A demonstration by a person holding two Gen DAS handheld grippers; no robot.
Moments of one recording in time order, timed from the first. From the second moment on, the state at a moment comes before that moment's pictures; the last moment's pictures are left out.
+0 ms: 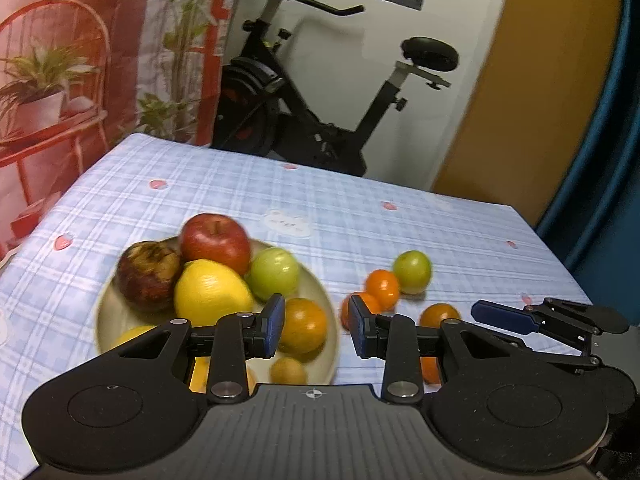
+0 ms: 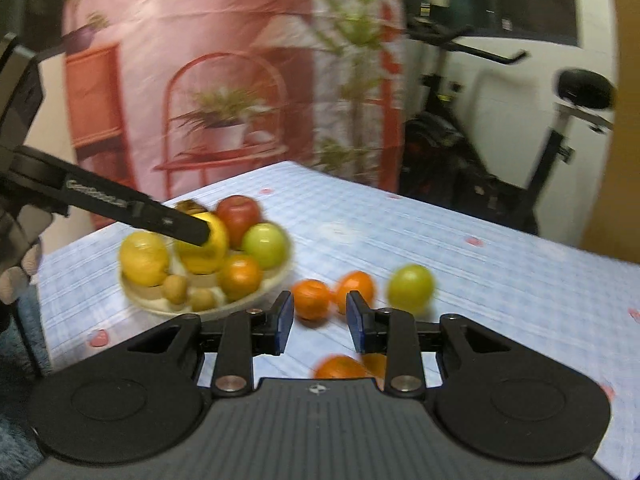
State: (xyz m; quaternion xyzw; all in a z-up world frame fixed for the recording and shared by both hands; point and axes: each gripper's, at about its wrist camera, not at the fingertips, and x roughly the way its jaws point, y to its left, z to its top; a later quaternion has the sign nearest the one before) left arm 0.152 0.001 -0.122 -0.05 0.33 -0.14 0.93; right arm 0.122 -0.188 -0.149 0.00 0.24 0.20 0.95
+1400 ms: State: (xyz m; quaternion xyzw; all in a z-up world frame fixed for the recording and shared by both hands) left arm 0.213 -0.071 -0.171 0.09 0.38 -0.19 0.90; right arm 0.118 -0.212 -0.185 0.06 0.28 0.20 0.94
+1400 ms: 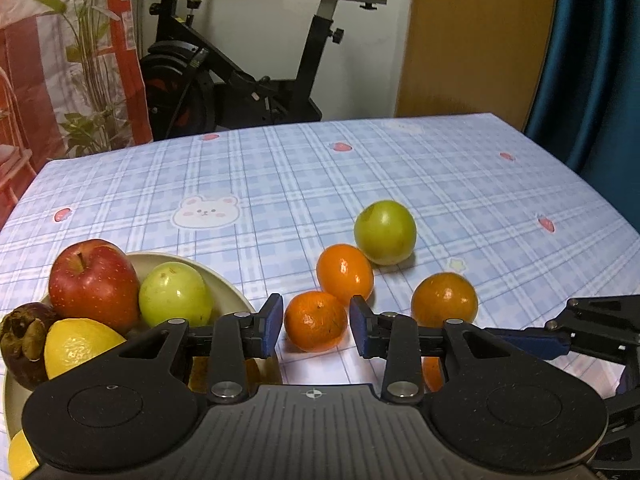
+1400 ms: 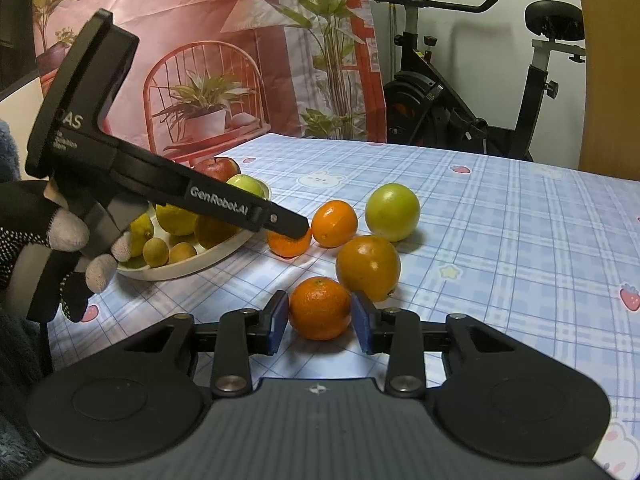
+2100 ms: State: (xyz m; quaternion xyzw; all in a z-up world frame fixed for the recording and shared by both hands) left arm 0.198 -0.068 -0.173 0.09 0.39 -0.20 0.90; right arm 0.118 -0.212 -0.185 0.07 0.28 0.21 0.93
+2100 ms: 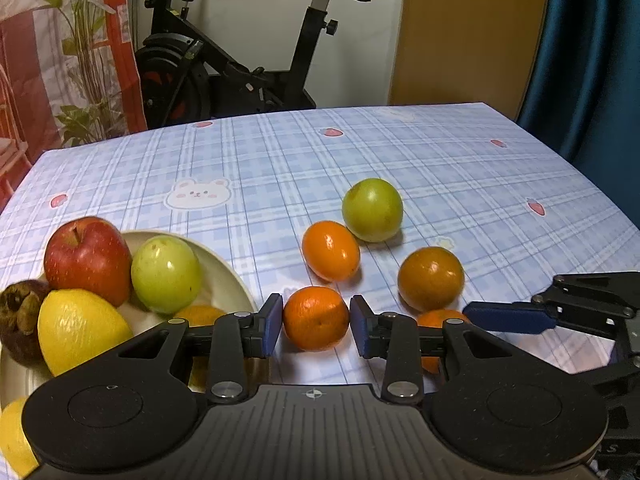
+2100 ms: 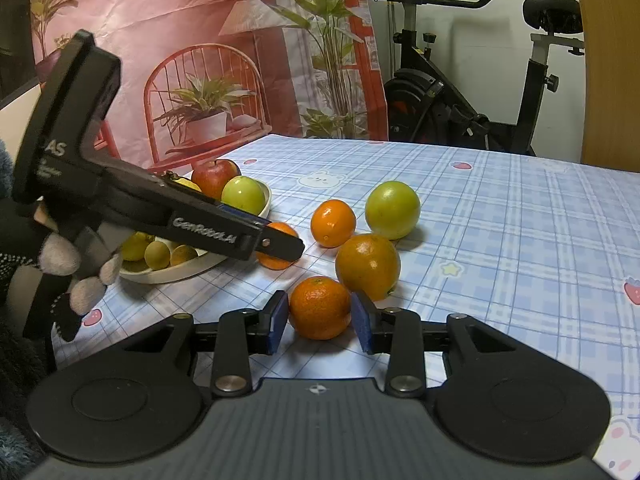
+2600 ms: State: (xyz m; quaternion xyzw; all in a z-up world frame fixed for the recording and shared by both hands) left arm 0.180 -0.069 -0.176 0.08 0.39 -0.21 0.89; right arm 0.121 -0.211 -0.187 0.08 0.29 0.21 0.93
